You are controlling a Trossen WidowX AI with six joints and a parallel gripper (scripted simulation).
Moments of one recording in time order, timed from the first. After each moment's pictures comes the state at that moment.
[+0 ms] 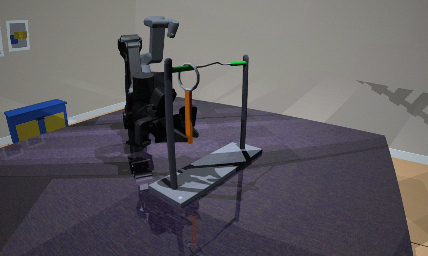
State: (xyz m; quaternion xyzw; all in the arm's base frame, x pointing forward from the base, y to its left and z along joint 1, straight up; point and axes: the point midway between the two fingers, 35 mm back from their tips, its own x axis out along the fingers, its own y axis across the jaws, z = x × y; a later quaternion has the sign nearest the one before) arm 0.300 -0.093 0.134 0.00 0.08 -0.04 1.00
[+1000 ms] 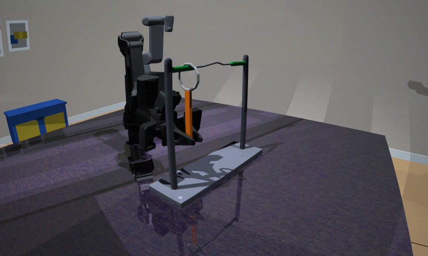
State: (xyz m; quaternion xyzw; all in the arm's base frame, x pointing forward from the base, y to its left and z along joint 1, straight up) arm 0.315 -0.093 0.129 0.00 0.08 -0.04 1.00
